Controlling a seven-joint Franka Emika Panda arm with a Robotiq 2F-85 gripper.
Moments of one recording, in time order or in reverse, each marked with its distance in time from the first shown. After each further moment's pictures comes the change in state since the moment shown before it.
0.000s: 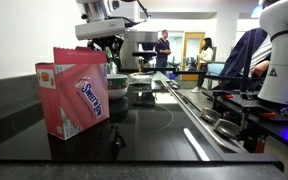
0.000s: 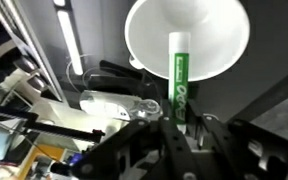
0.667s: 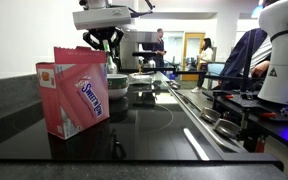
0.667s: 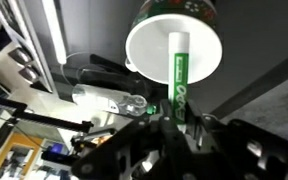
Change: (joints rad) arm 0.062 -0.061 0.013 -0.059 -0.054 0.023 -0.003
